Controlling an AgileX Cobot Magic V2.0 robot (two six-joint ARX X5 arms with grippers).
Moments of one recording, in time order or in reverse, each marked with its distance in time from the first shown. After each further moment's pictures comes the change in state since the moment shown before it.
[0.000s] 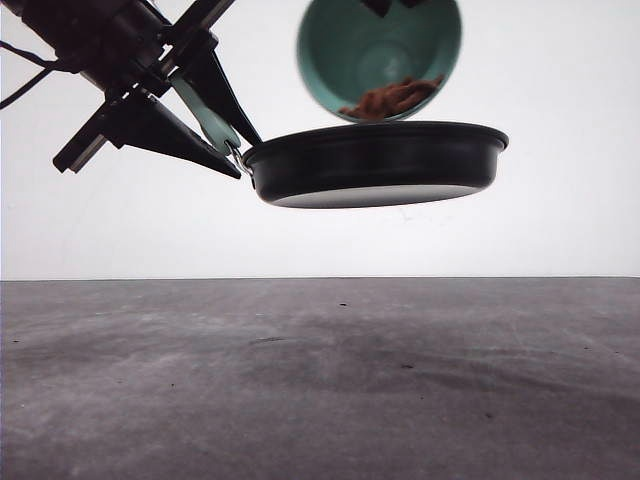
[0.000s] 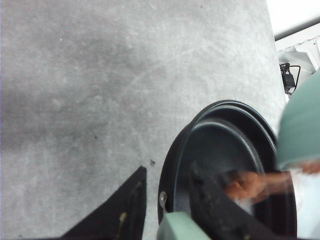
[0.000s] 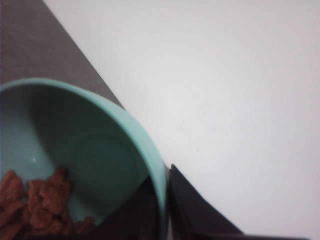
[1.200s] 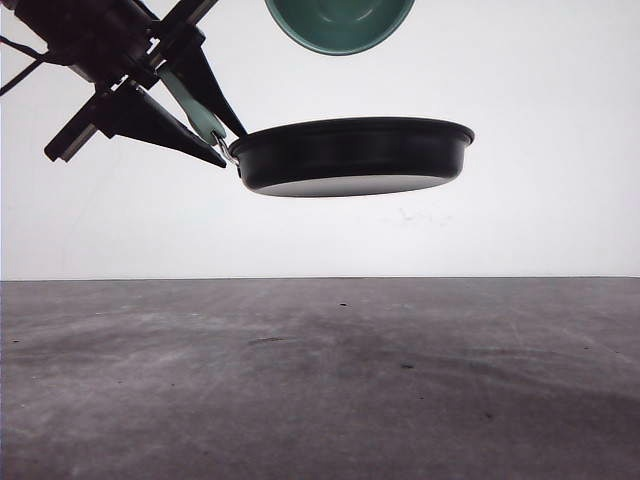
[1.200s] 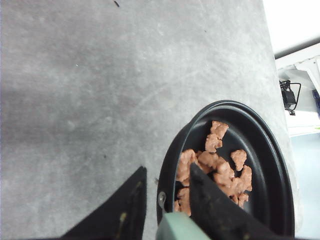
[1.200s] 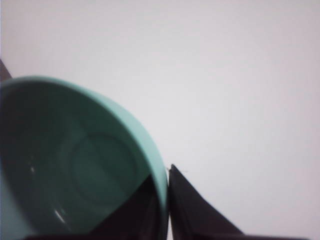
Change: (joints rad) left arm 0.056 0.000 0.030 -0.011 0.000 0.004; right arm 0.020 0.043 0.000 0.407 -0.018 -0.349
